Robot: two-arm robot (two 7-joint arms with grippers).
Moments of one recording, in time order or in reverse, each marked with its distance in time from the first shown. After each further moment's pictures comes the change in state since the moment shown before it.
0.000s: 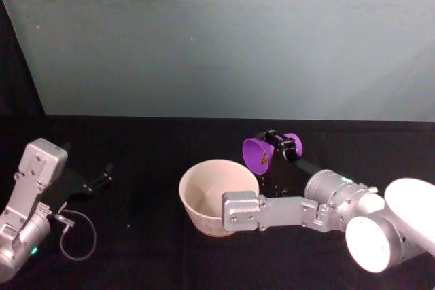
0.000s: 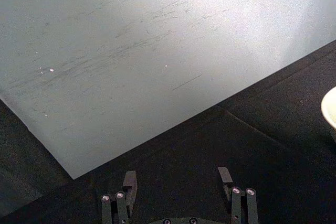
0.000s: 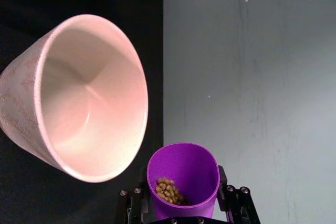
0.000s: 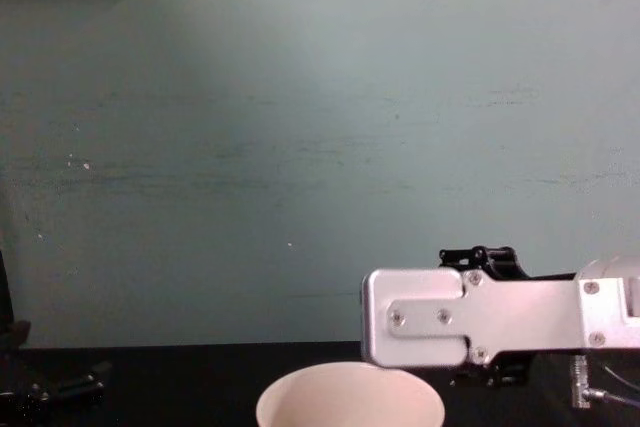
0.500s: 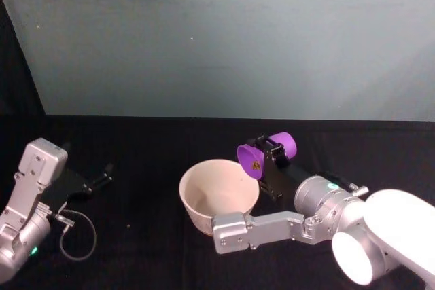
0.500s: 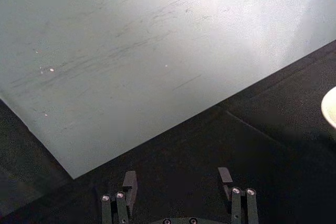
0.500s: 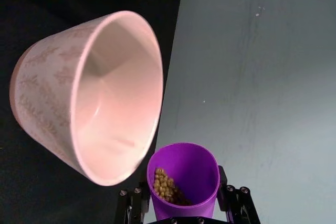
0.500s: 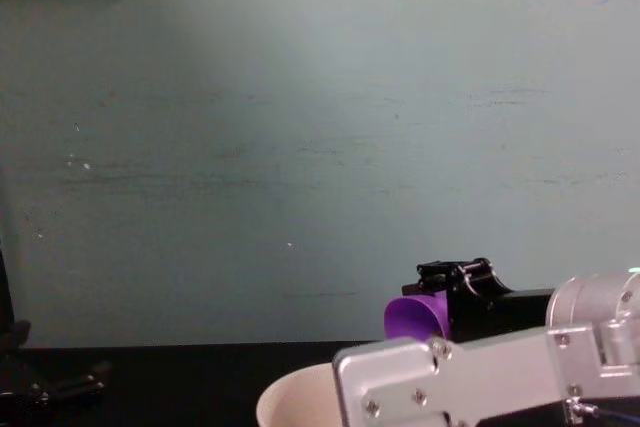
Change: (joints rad) left arm 0.000 0.000 0.000 0.000 0.000 0.000 0.000; right arm 0.020 -0.013 -0.067 0.010 -0.185 0.014 0.019
